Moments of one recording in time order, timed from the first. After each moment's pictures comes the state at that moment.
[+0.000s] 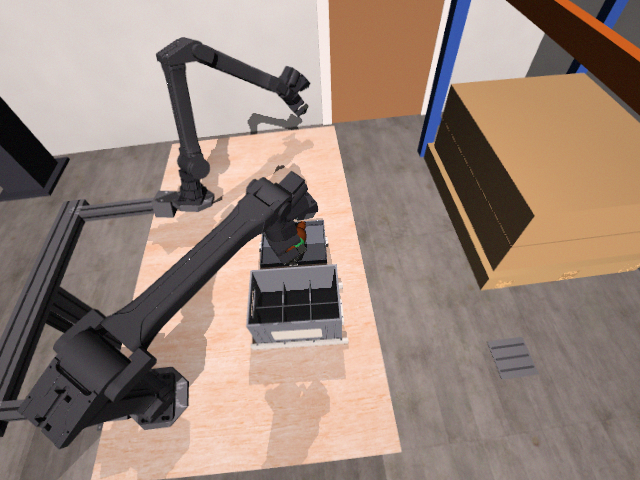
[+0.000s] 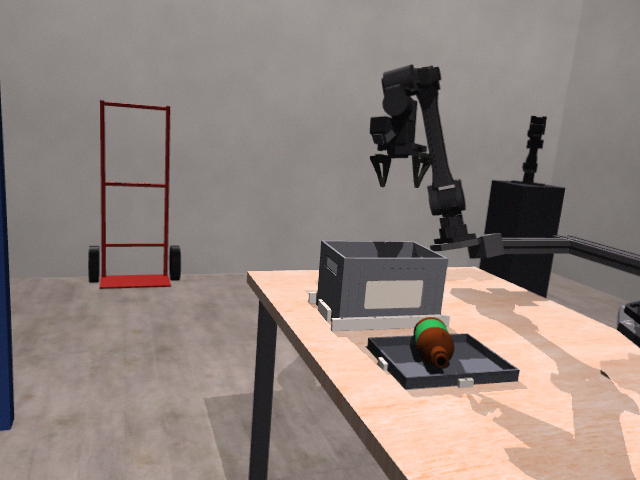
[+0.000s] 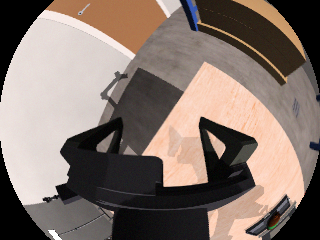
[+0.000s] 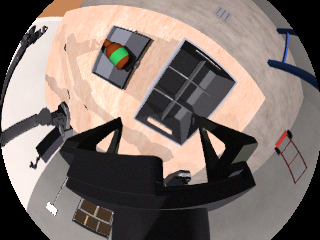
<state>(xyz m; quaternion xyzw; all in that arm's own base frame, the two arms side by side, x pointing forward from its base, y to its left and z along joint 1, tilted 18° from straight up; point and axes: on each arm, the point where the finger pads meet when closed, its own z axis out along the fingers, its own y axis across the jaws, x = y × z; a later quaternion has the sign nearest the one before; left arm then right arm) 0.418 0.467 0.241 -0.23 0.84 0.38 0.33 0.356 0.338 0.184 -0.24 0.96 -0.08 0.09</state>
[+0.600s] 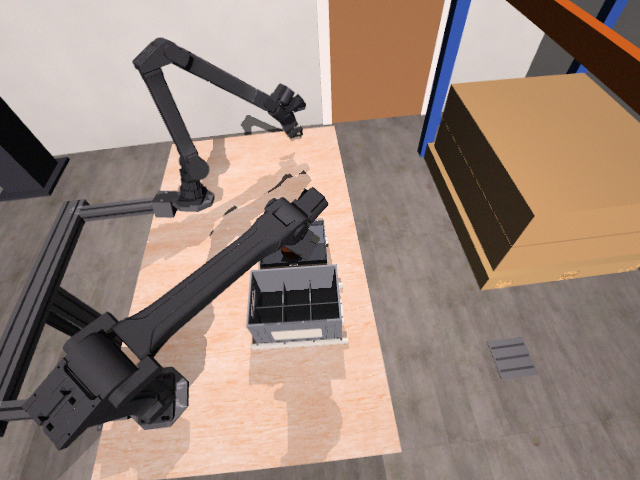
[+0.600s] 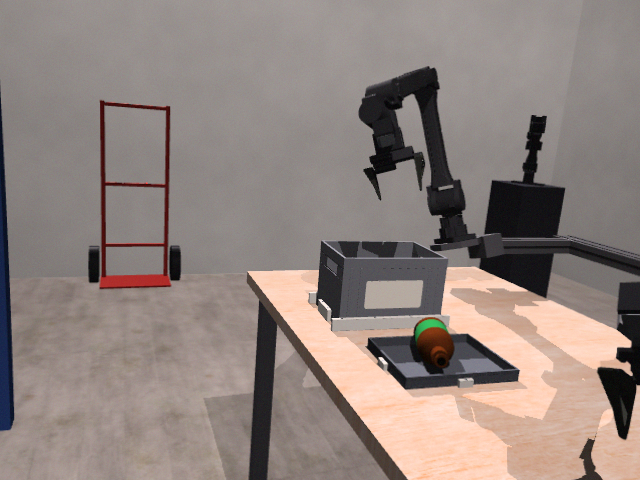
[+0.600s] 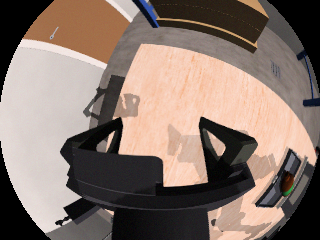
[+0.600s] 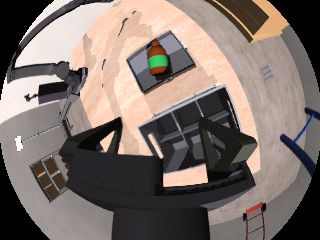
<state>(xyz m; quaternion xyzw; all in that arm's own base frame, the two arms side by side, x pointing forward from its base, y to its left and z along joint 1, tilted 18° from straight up) 0.406 0.322 0.186 -0.12 0.88 0.32 0.34 0.375 0.366 0.163 -0.46 0.88 0.07 0.09</state>
